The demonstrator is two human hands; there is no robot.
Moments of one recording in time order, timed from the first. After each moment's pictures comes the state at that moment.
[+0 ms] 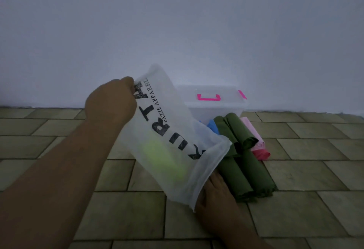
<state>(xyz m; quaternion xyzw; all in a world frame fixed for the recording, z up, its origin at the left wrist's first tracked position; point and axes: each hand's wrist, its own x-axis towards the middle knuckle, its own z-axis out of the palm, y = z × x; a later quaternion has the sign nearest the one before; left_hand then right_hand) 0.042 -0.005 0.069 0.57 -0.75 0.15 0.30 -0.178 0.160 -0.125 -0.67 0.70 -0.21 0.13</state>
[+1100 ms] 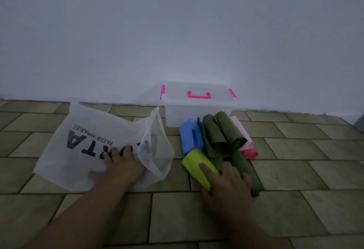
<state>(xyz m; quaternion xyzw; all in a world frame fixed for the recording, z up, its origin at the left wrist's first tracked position) 0.016 0.022 -0.097 0.72 -0.66 -0.23 0.00 -0.208 0.171 -0.079 -0.62 0.77 -0.09 -0.10</state>
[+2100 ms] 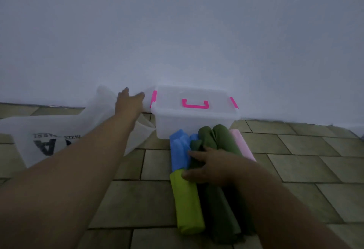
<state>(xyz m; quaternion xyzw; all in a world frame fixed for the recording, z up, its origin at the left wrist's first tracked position) -0.065 -0.130 -0.001 0.62 -0.52 -0.41 0.43 -0.246 0.058 0.007 -0.64 0.72 0.13 0.23</state>
